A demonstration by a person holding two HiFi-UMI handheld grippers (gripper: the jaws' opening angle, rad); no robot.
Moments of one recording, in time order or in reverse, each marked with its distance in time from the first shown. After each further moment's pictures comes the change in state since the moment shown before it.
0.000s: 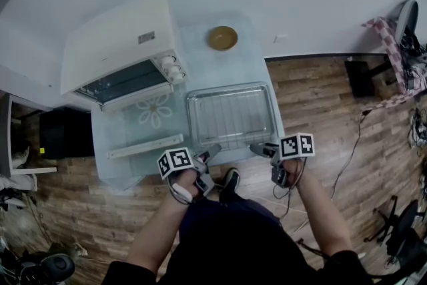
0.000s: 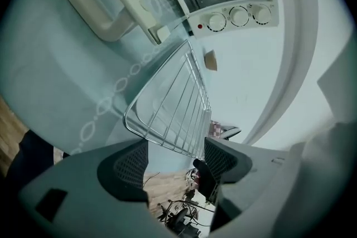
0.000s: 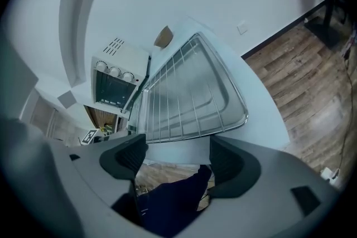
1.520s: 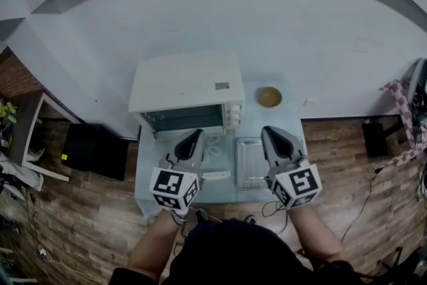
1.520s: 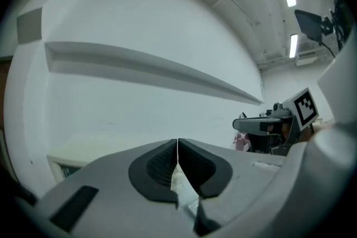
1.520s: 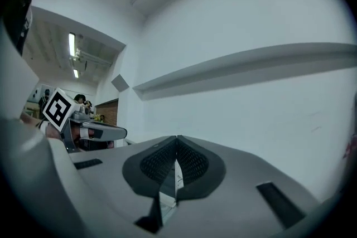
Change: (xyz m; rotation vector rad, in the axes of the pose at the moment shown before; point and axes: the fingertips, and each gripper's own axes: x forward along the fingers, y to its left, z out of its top) left arm -0.299 -0.258 0.145 1.360 -0.804 0.061; right arm -0.087 0.403 0.107 -1.053 -0.924 0.039
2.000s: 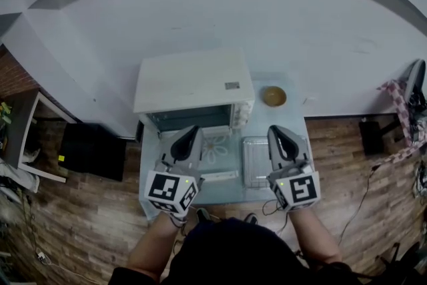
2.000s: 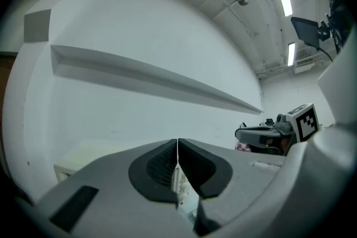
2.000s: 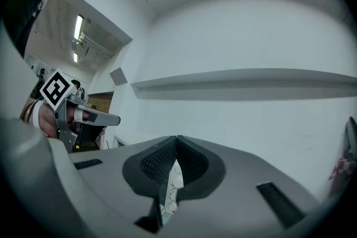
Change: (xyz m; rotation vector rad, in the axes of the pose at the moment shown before) left arm -0.025 0.043 0.028 -0.028 -0.099 -0.012; right arm 0.018 0.028 0.019 -0.147 -0.027 -0.116
